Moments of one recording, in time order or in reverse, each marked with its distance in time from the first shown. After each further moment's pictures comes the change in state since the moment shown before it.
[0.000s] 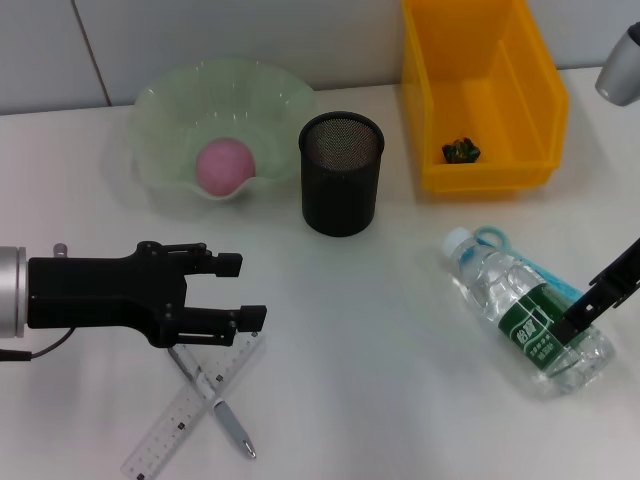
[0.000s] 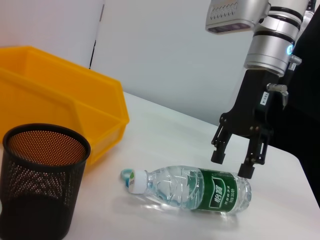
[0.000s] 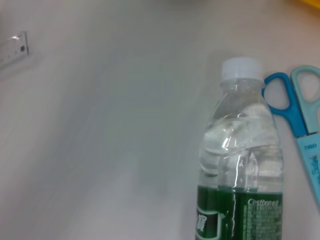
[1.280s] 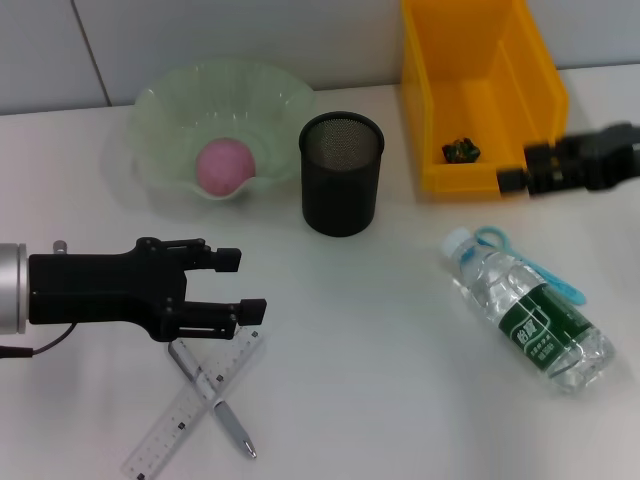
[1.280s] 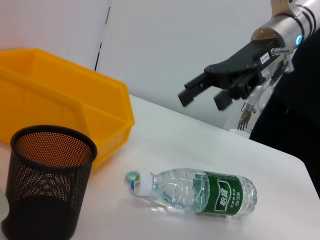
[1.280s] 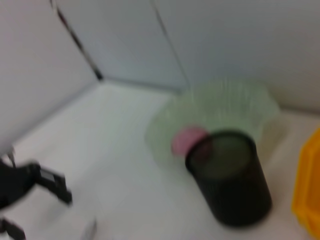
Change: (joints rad) left arm -0.004 -0.002 -0.009 -0.008 0.000 -0.011 -0.001; right arm -0.228 -0.017 0.203 -0.043 0.640 0.203 -0.311
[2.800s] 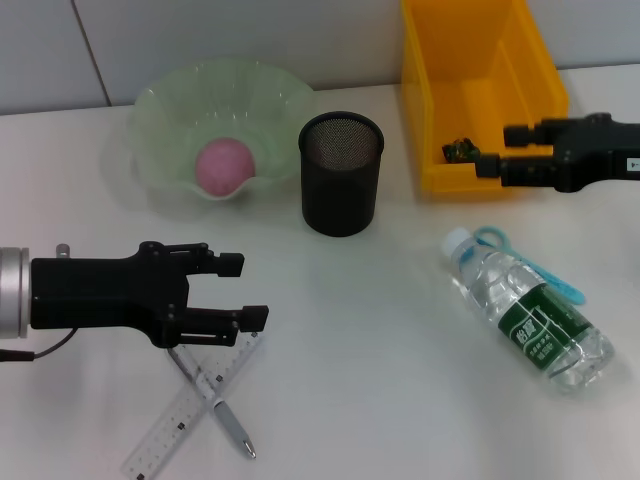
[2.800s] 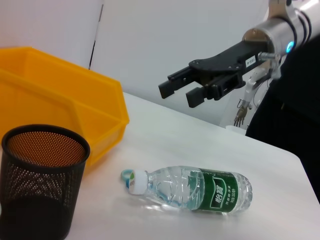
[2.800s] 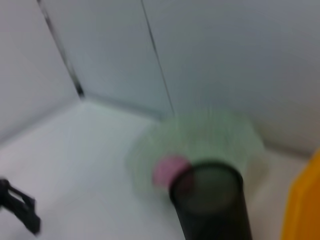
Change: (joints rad) left arm 0.004 -0.001 0.012 0.005 -0.002 0.004 0.011; right arm -0.123 0.087 -0.087 -0.030 0.156 0.213 -0.211
